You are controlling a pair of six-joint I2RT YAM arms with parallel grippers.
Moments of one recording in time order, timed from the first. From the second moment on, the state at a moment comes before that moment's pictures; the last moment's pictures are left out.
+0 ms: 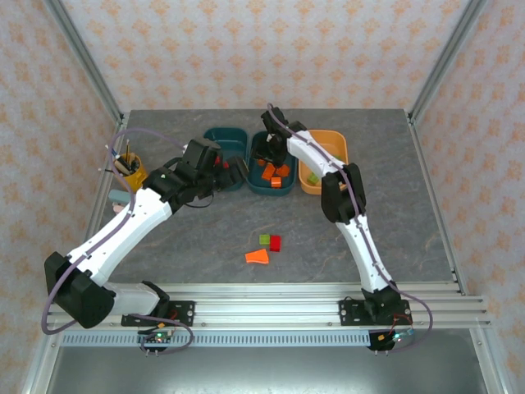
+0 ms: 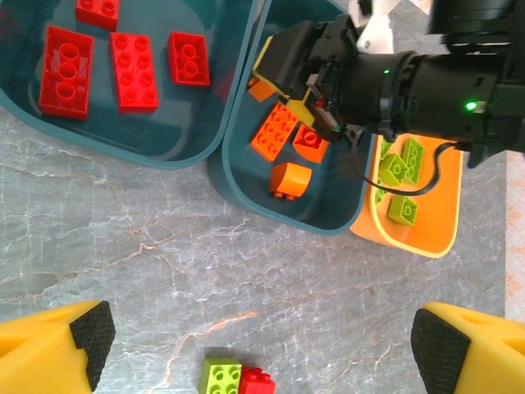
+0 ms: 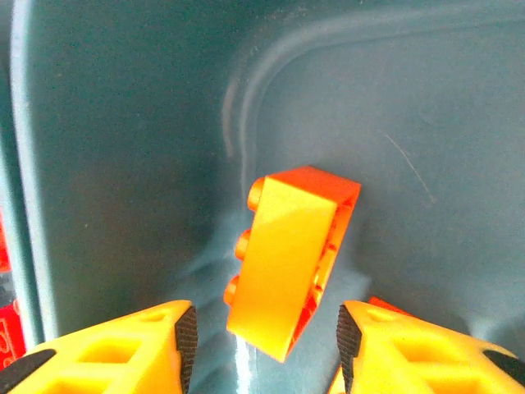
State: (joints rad) left arm -0.51 1.30 1.23 -0.75 -0.06 -0.91; right arm 0.50 2.52 2.32 -0.88 -0.21 0.68
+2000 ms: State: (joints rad) left arm -0.96 1.96 1.45 -0.93 -0.05 -0.91; right arm 0.87 0.83 0.87 -1.10 0.11 0.79
